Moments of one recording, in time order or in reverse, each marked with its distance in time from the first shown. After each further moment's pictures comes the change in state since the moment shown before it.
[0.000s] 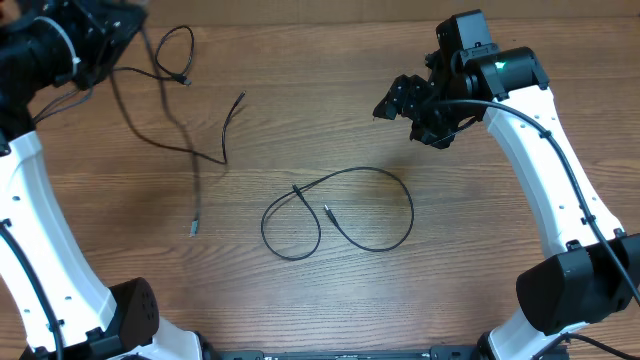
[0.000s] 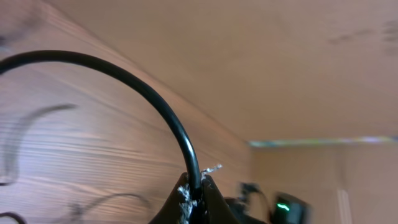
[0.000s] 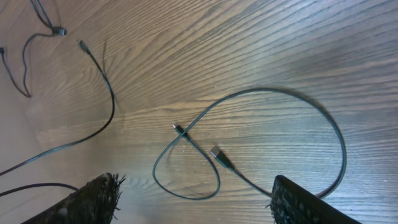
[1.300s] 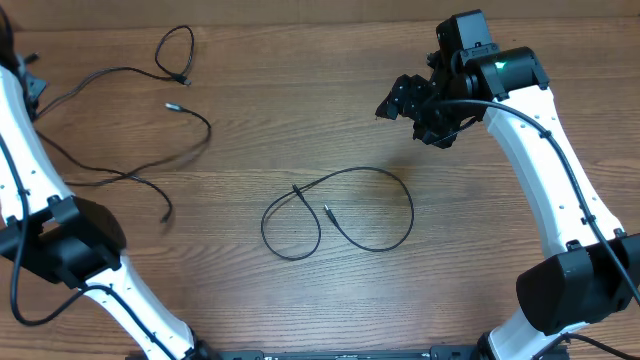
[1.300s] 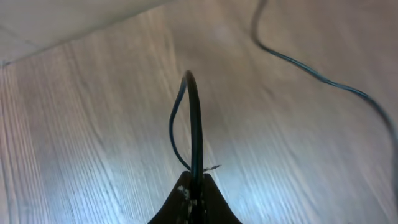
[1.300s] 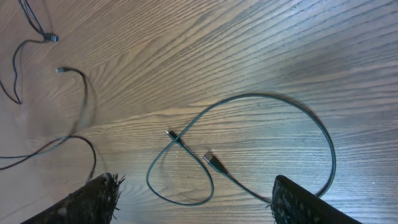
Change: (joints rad) left arm 0.232 0.489 0.000 -0.076 -1.101 -0.002; right arm 0.000 0.000 0.000 0.001 0.030 0.000
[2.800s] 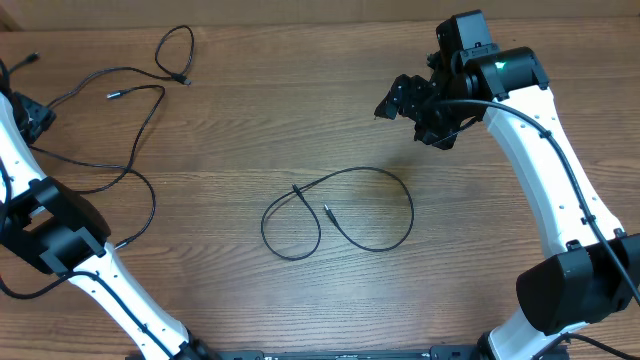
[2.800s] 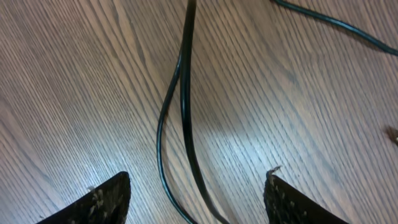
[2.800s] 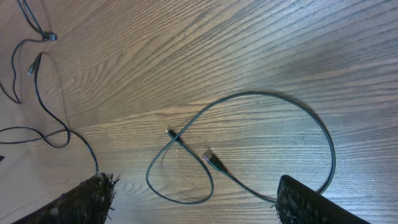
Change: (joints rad) left arm 0.106 0.203 0.000 0.106 0.216 0.178; right arm 0.000 0.000 0.000 -0.008 -0.002 0.001
